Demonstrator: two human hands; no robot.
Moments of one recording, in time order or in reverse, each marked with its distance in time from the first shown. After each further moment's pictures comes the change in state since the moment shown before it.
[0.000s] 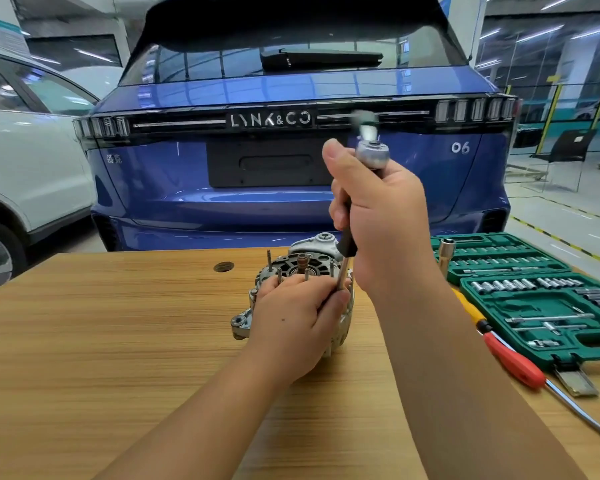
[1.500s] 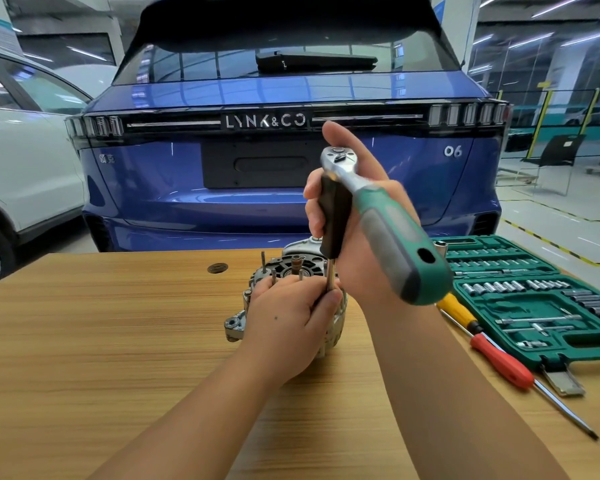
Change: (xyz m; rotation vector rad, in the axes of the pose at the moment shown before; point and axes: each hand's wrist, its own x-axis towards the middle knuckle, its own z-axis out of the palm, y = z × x) left_hand -0.001 0.007 -0.006 -0.103 0.011 -0.078; right_hand 0.000 0.006 -0.002 0.331 -0.303 0.049
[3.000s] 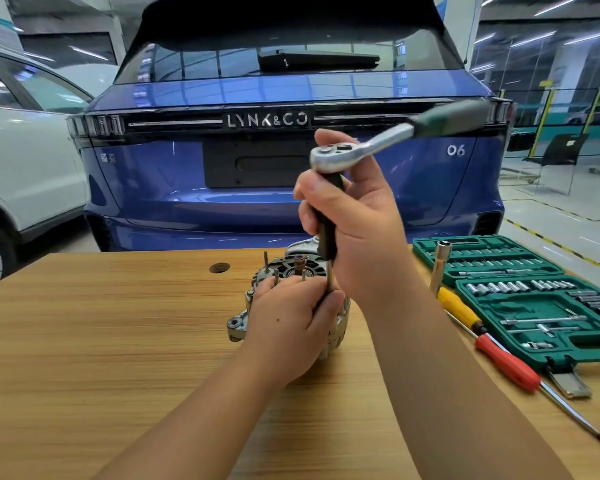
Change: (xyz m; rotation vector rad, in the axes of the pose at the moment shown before) left_hand 0.002 -0.009 0.004 0.051 0.005 0.051; right_hand -0.003 0.006 0.006 -0.200 -0.014 -0.109
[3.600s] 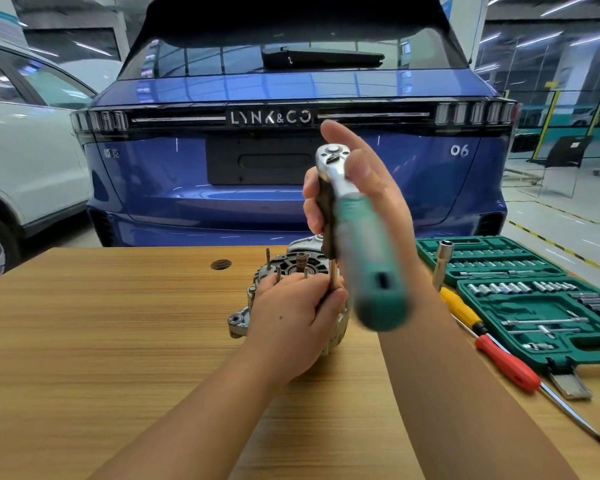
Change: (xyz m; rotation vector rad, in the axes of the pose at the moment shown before) left_hand -0.001 0.006 0.000 -0.092 0.081 -0.003; right_hand 0.002 -0.003 0.000 0.121 0.033 0.106
